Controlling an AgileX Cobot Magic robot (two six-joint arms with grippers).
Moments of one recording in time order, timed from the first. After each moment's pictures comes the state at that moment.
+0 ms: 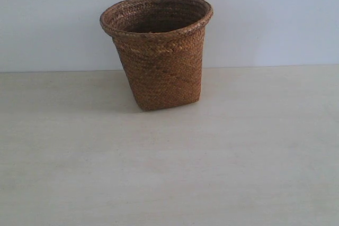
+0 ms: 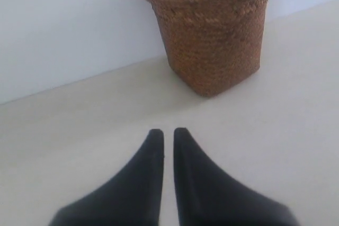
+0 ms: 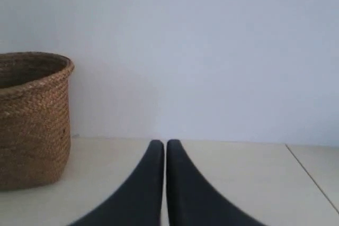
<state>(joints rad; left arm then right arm) -0.24 0.51 -0.52 -0.16 0.43 0.27 -0.02 0.26 -0.41 0.20 0.25 -0.23</state>
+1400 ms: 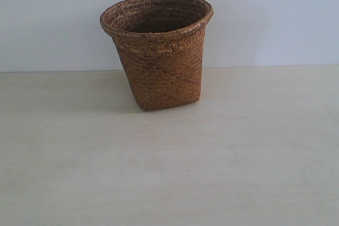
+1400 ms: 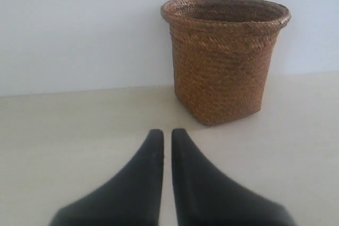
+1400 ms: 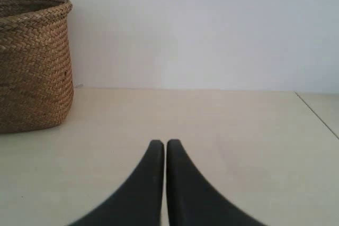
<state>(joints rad) -0.24 0.13 -0.21 -0.05 0.29 -0.03 -0.02 0.11 -0.17 0.23 0.26 -0.24</state>
